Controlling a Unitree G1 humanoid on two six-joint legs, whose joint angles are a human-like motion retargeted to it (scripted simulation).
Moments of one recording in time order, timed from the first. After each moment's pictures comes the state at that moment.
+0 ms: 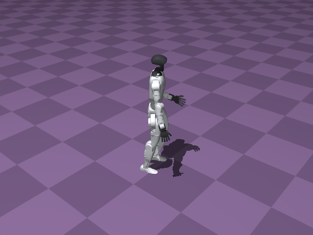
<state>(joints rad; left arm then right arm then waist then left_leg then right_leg) 0.18 -0.13 0.20 0.41 -0.27 -0.22 -0.56 -0.19 -0.32 -0.45 1.54 -0.73 -0.17 -0.03 -0.07 -0.06 -0.13 -0.46 -0.12 0.27 0.54 -0.02 0.10 -0.09 -0.17 -0.34 0.09 -0.13 0.09</state>
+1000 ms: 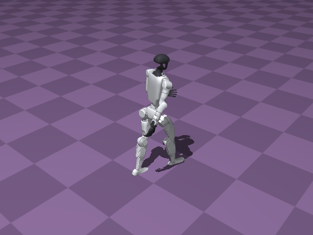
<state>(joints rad) 0.04 -0.05 0.17 0.41 -0.29 -0.21 -0.46 0.30 -0.15 -0.54 1.70 -0.81 -0.08 0.05 -0.28 0.03 -0.10 0.10 -0.25 -0.14 0.11 -0.21 0.21 -0.47 -0.18 -0.34 0.08 -0.01 0.07</state>
